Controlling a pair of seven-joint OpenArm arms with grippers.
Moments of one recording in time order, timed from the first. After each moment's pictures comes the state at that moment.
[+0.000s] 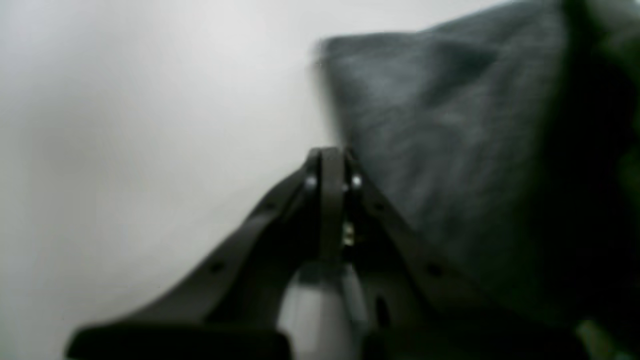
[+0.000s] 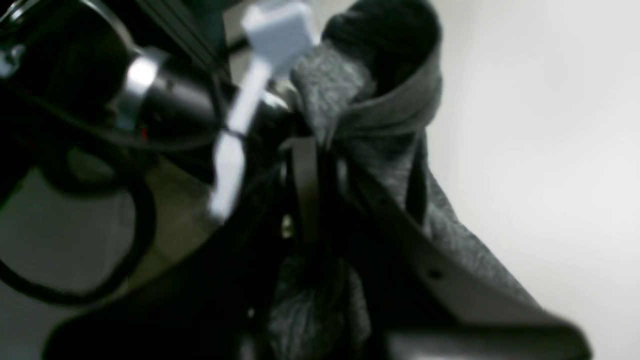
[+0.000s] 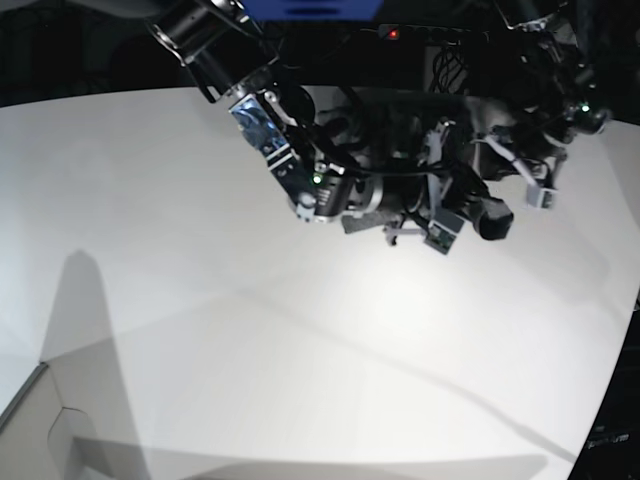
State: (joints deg) left arm 10.5 -5.2 -35.0 86.0 -21.6 -41.0 52.2; right arm 8.5 -8.2 -33.8 81.3 23.6 35.5 -39.8
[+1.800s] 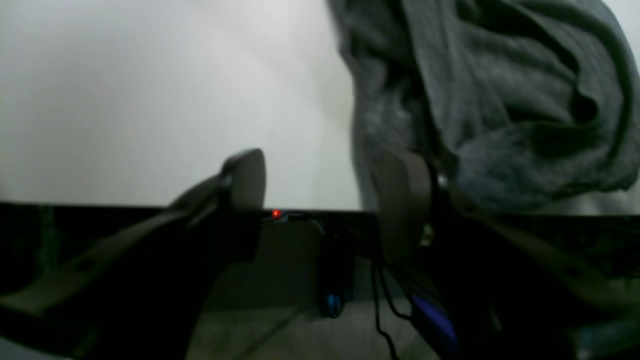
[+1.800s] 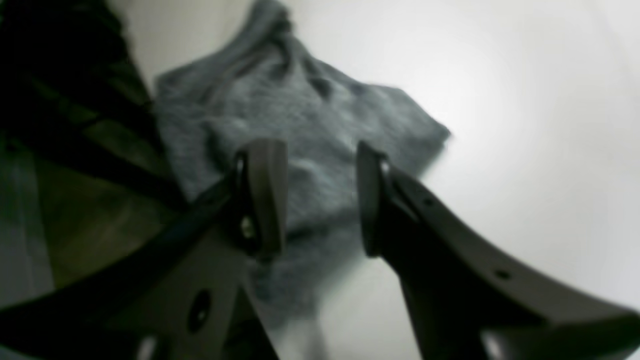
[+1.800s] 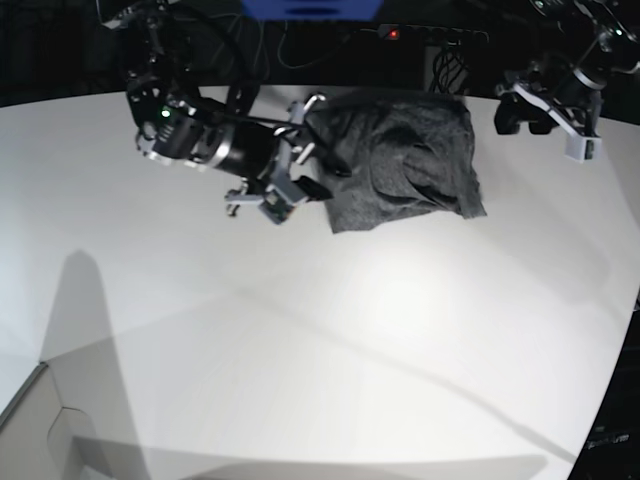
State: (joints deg) left arm 21.4 3.2 -48.8 114.1 -39.6 -39.8 74.6; right arm -11.8 8.4 -13.8 109.4 23.7 35.2 -45.4
